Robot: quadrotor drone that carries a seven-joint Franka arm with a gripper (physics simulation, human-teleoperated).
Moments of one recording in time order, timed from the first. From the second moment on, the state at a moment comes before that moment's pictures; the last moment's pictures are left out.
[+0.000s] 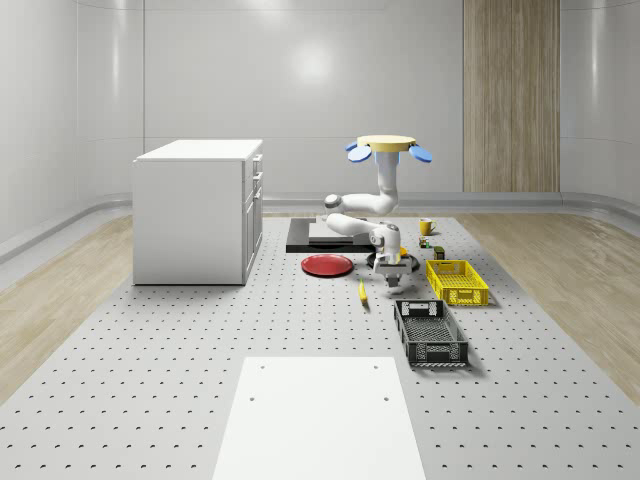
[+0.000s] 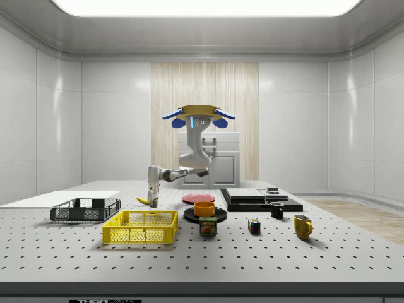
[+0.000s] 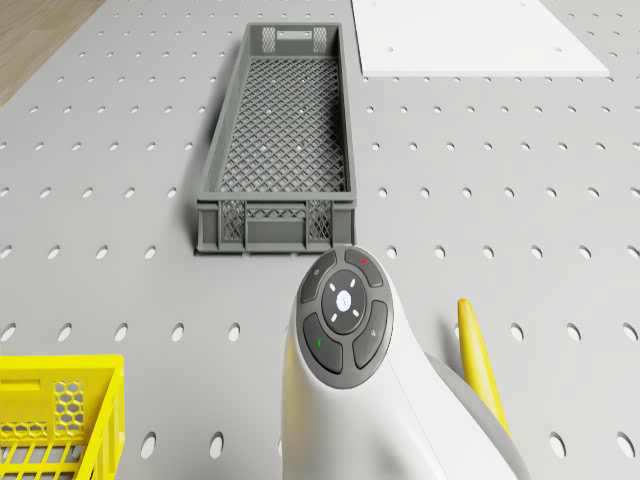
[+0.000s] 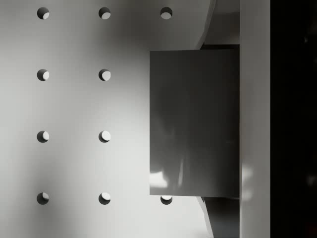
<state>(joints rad) -1.16 -1.47 1.17 -2.79 -1.98 1.61 1.62</state>
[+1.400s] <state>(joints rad) -1.16 -1.48 1.22 -2.80 -1.93 1.60 1.62</state>
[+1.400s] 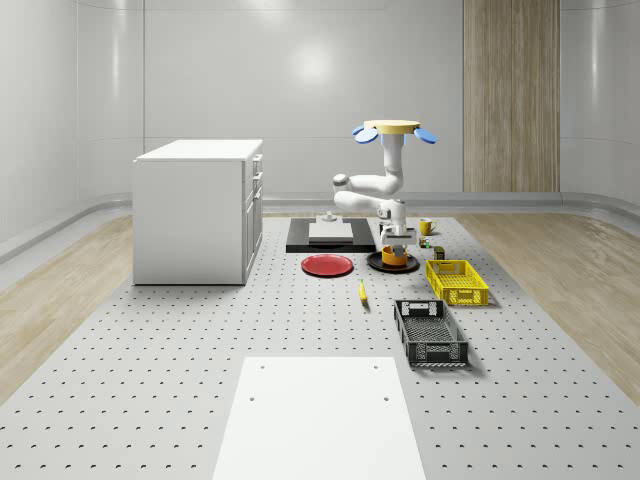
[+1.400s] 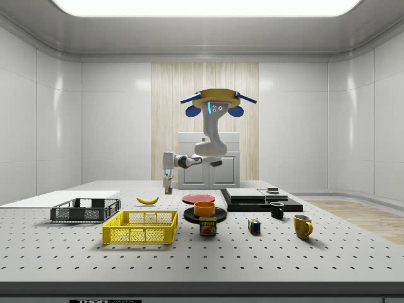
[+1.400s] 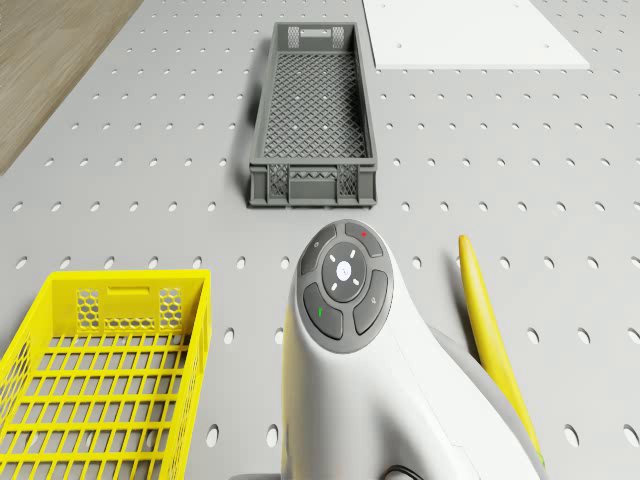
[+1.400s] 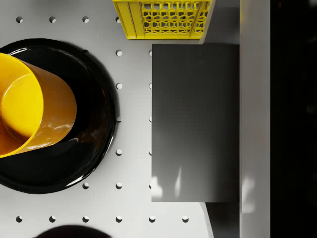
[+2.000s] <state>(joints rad) -1.16 -1.49 1.22 -2.80 -1.93 1.61 1.63</state>
